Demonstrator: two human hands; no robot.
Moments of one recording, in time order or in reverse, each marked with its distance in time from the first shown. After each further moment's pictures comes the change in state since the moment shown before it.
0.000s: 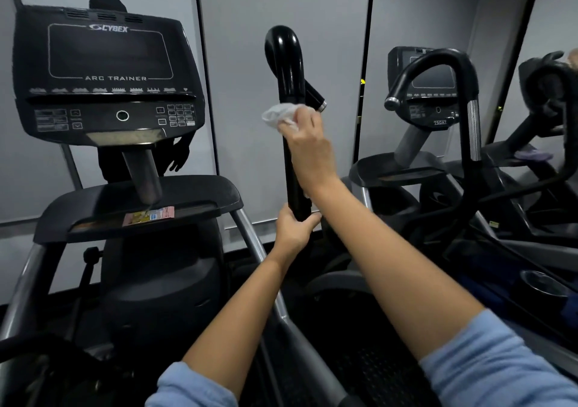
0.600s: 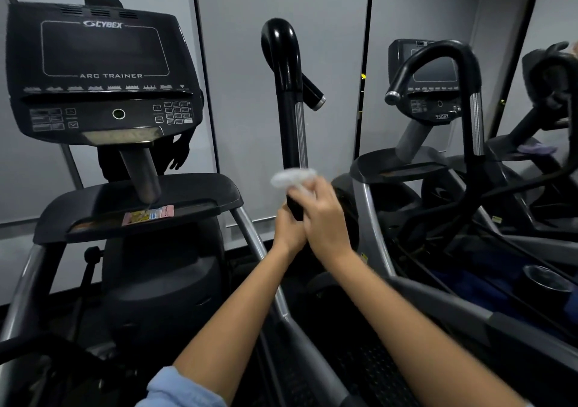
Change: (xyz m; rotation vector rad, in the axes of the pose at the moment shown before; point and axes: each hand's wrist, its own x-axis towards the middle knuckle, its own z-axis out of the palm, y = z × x) left_hand -0.005 0.002 -0.002 0.116 0.013 0.133; right_hand -0.104 0.004 0.006 0.499 -0.091 0.148
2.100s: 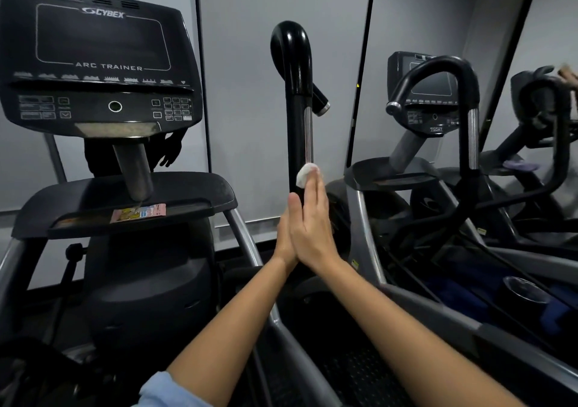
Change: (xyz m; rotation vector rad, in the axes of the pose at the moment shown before) left_hand -0.015 0.008 -0.008 -0.119 -0.114 0.034; right_hand 0.000 -0.028 0.013 0.251 -0.111 0.331
